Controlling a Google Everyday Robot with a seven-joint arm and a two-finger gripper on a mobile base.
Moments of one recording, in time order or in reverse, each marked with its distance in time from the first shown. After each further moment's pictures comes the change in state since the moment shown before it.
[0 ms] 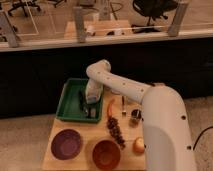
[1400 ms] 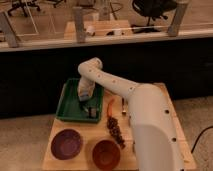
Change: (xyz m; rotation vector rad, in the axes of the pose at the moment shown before) arm 0.004 -0.049 0.008 0.029 0.013 -0.086
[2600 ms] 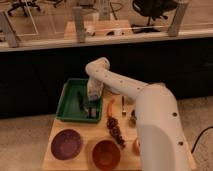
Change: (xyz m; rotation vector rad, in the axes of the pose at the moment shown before) arm 0.013 0.056 -0.007 -0.089 0.007 0.083
